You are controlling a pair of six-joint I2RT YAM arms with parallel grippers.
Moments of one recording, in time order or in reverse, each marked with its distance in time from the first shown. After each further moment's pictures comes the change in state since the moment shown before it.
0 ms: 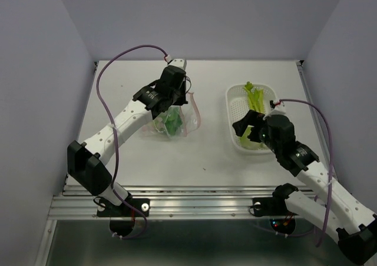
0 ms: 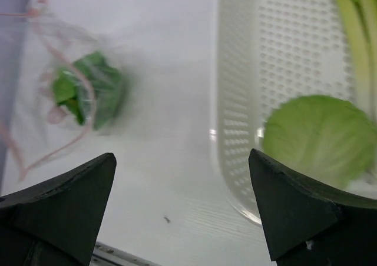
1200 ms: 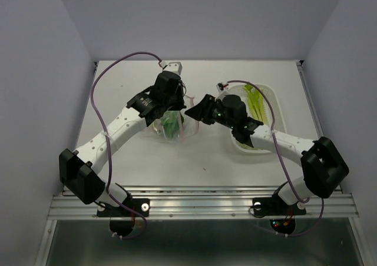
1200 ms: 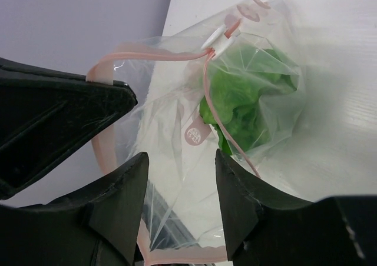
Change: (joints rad) left arm -0.002 -0.096 -0.104 0.039 0.059 -0.079; right arm 0.169 0.693 0.222 0.746 -0.424 0.271
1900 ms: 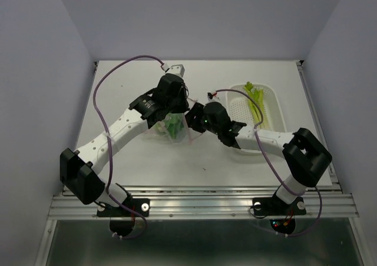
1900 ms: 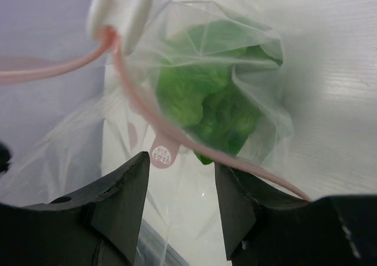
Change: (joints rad) left arm -0.025 -0.003 -0.026 0.016 0.029 -0.074; right arm 0.120 0.150 0.060 -0.079 0.249 0.069
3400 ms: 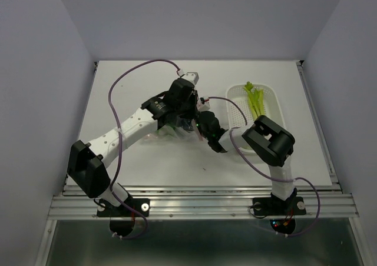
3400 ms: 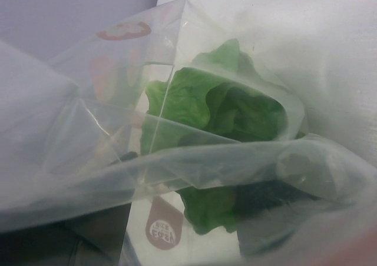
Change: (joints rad) left arm -0.064 0.077 -0.011 0.038 0.084 0.053; right arm 0.001 0.391 -0.012 0.639 -0.034 0.046
